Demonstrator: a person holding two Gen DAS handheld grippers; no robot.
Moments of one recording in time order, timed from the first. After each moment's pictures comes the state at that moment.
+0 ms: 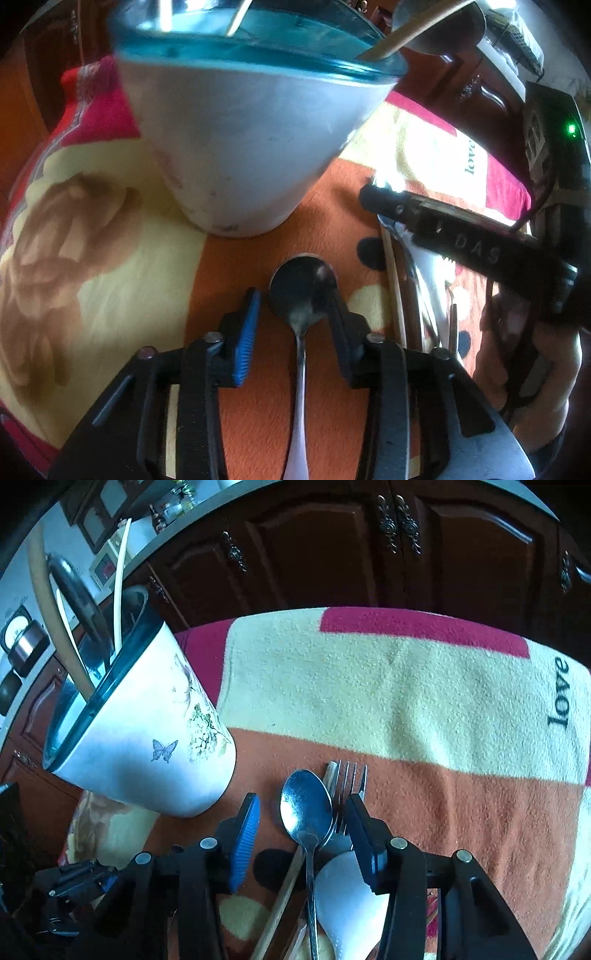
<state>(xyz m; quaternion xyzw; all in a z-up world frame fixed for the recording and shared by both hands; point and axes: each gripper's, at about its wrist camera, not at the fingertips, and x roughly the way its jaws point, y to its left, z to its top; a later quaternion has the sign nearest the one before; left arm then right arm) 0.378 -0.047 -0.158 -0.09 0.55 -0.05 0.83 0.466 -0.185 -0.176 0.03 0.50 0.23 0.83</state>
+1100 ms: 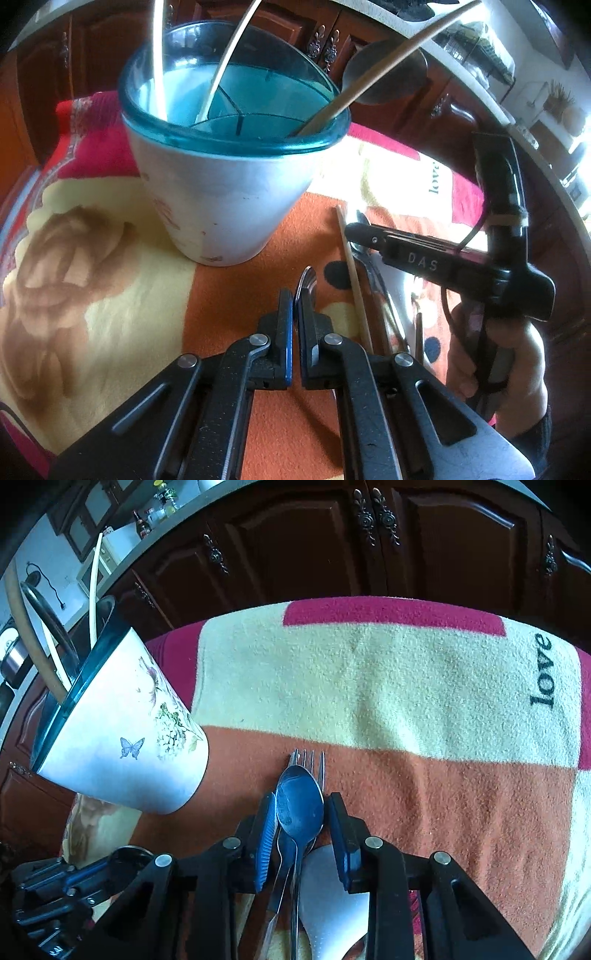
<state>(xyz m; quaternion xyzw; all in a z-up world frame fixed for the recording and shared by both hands) 0.366 -0.050 -0.129 -0.10 0.49 -0.09 0.86 0.473 -0.198 -0.195 0.05 0.51 0.22 0.83</state>
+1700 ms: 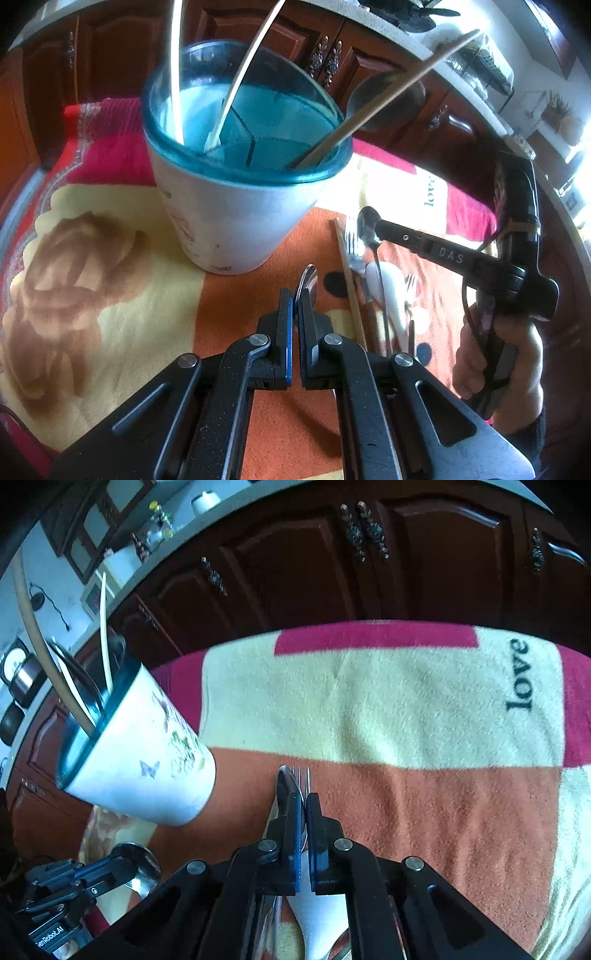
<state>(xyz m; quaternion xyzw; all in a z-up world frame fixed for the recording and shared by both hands) 0.363 -0.033 -0.114 -0.11 0.48 -0.09 0.87 0.468 -0.242 -0.170 0.09 0.48 0.22 0.84</state>
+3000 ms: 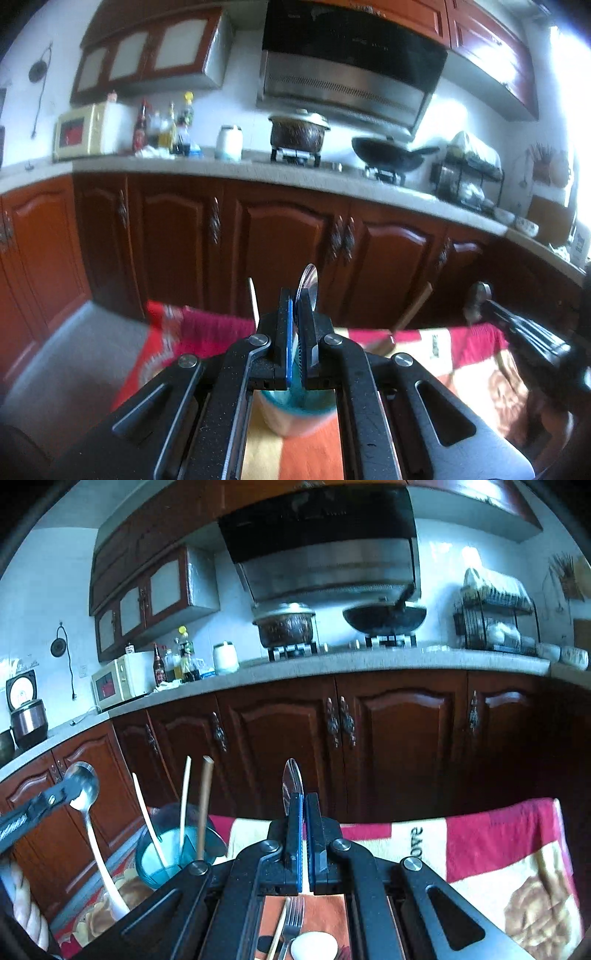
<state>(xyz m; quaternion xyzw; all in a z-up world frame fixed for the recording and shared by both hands) 0.340 0.018 0.040 -0.05 0.19 -0.01 0.98 0.373 -0.248 0.004 0.05 0.20 0.13 0.97</state>
